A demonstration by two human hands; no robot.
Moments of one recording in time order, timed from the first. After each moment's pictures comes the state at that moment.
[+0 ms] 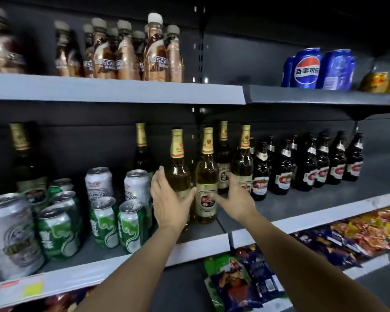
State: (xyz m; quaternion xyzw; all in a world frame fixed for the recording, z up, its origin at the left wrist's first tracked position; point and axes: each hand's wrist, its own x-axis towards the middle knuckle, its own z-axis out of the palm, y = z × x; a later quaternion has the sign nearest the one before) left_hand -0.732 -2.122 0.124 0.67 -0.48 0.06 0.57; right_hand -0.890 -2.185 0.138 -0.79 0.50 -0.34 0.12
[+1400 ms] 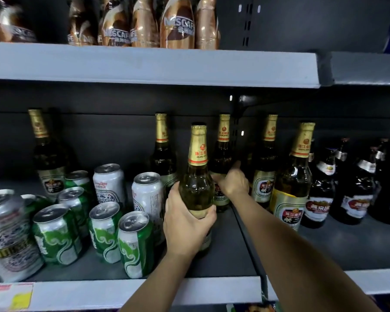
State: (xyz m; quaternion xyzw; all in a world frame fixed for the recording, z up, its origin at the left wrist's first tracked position) left_hand -0.717 -2.164 0.094 0.69 -0.39 0.02 0.61; right_hand -0.774 -2.321 0.146 -0.75 0.52 -0.32 0.24
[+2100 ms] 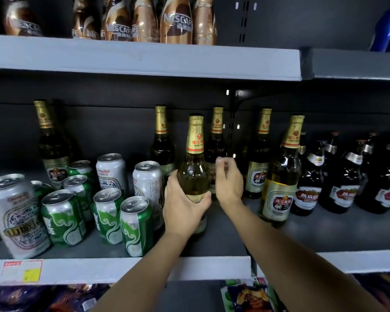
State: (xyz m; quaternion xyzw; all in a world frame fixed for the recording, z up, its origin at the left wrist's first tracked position) left_hand -0.721 -2.160 0.101 0.69 -0.40 0.02 0.60; right_hand -0.785 -2.261 0.132 -0.68 0.40 -0.54 0.28
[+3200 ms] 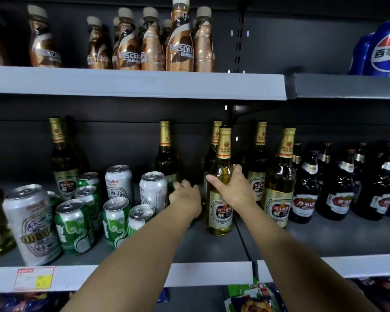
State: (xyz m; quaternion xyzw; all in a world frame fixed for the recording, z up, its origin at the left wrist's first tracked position) left_hand -0.706 -2.189 0.157 0.86 -0.51 0.01 -0.04; right_hand -0.819 -2.251 0.160 -0.77 0.48 -0.36 0.21
